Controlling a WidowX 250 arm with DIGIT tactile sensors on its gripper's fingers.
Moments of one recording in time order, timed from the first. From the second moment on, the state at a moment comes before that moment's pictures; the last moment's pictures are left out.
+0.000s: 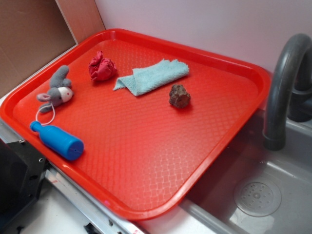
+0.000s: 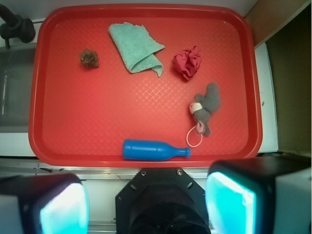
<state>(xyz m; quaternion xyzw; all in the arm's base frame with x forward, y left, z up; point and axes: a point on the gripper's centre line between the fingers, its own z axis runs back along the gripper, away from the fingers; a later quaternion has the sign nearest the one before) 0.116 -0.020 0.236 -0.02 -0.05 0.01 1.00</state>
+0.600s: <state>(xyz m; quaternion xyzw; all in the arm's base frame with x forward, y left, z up) 0.123 -0.028 0.222 -0.02 -0.06 0.10 0.99</state>
